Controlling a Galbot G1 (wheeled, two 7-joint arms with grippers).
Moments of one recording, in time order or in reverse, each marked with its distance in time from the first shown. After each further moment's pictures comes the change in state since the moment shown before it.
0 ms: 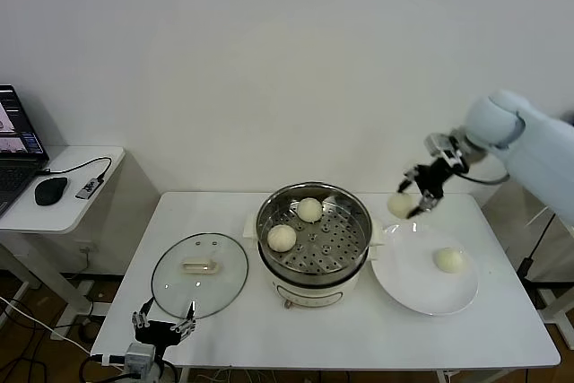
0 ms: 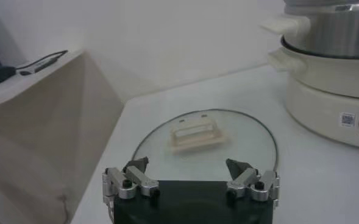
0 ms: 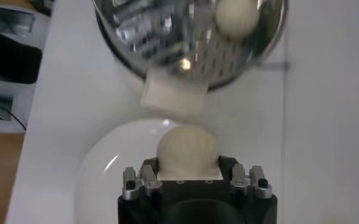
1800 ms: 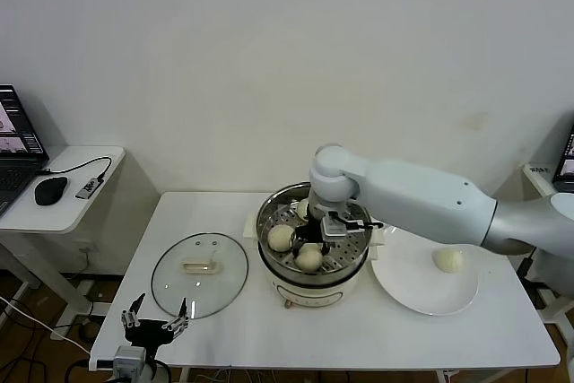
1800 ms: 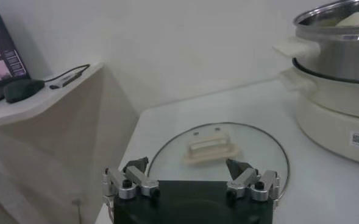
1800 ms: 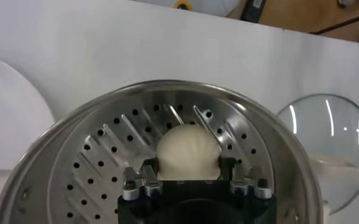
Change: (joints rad) left arm 0.030 -0.023 -0.024 -0.068 -0.001 0.000 0.000; right arm -0.117 0.333 -0.187 0.194 -0.500 0.629 0.178
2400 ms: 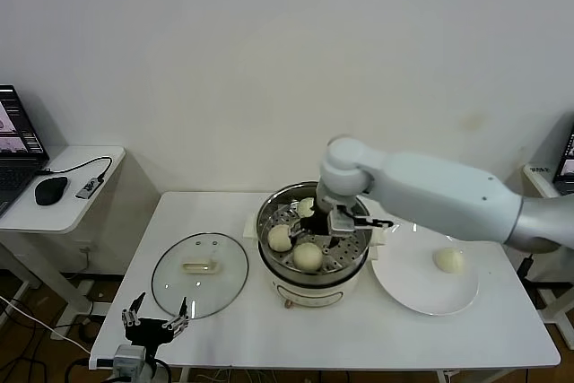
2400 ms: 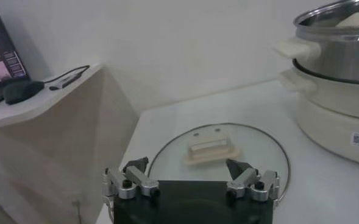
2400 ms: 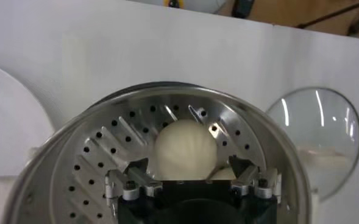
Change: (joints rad) left arm -0.004 0.006 0.000 -0.004 0.001 0.003 0.006; right arm 0.107 -0.115 0.011 0.090 0.077 -0.123 -0.005
